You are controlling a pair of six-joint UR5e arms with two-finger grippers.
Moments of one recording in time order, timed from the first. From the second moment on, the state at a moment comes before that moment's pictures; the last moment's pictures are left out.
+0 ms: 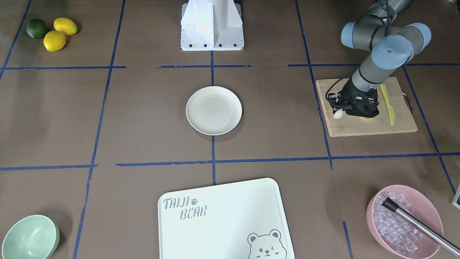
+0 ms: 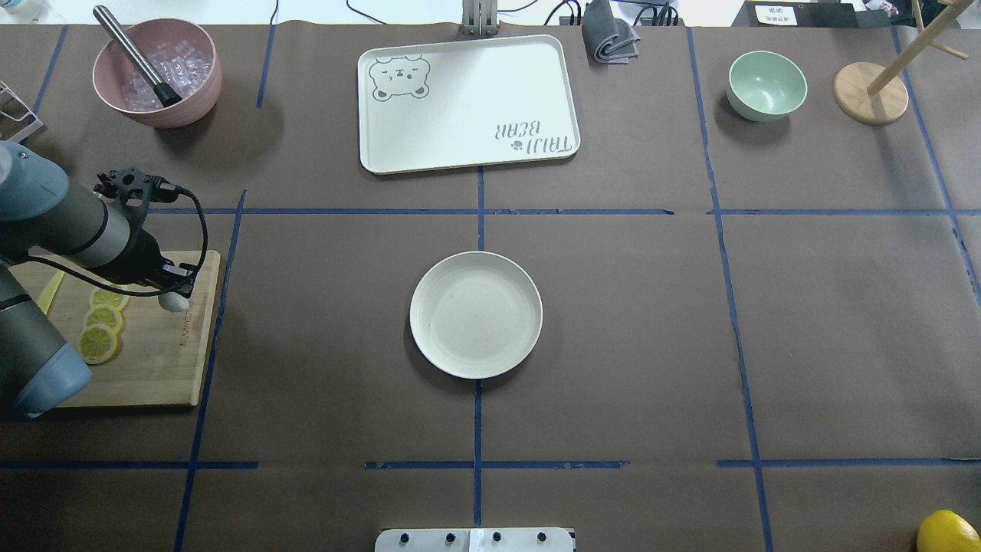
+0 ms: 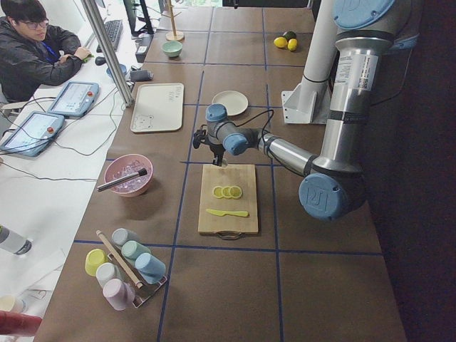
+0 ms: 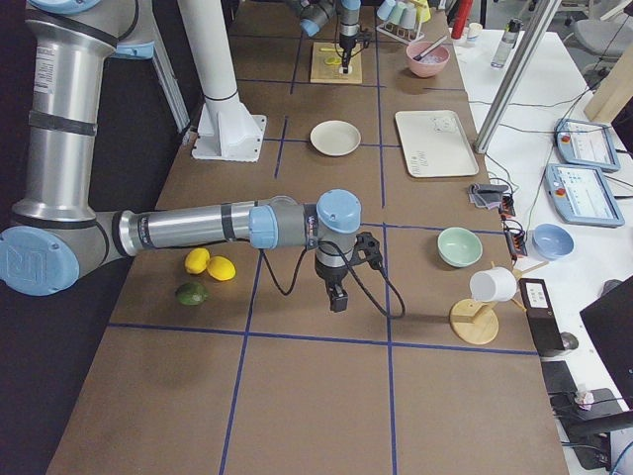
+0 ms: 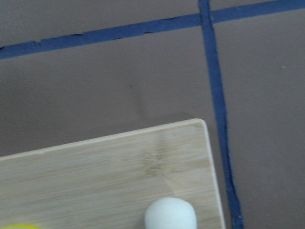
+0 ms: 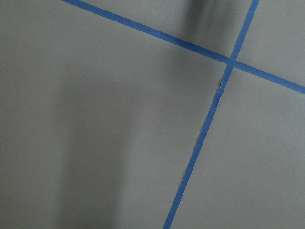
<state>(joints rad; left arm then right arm) -0.80 -1.72 -1.79 -1.86 -2.11 -0.84 1.44 -1.75 1.89 -1.63 2.31 -0.20</state>
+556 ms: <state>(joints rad) -0.62 -2.06 -1.78 -1.64 -2.08 -1.22 1.44 -1.75 1.89 -1.63 2.31 -0.20</state>
